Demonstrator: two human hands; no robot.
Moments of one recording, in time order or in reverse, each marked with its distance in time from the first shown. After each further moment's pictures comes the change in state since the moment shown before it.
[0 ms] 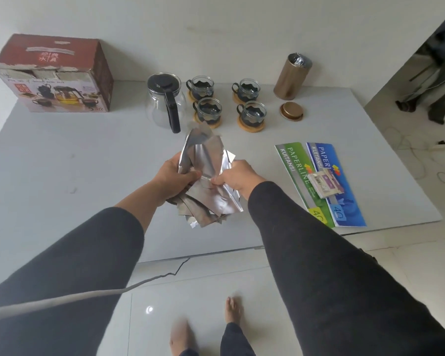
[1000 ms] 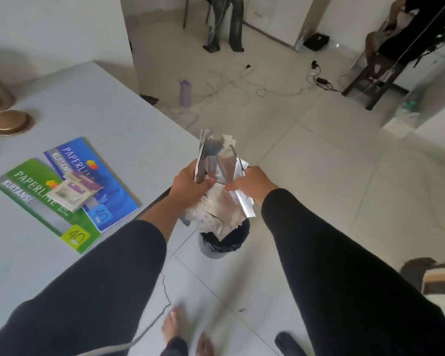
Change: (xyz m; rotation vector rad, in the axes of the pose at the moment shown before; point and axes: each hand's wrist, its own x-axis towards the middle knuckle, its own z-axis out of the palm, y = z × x) left_hand -0.070 0.157 0.541 0.264 -0.572 0.390; right_hand -0.160 0.416 -0.348 0.328 0.501 0.433
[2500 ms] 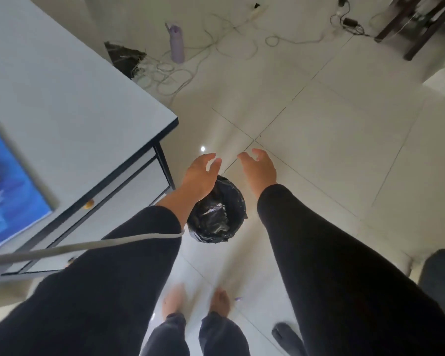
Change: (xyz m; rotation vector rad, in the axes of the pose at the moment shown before) left_hand 0.113 -0.059 0.158 0.224 -0.128 -0.198; right_hand 0.158 0.127 0.010 0.374 0.208 0.118
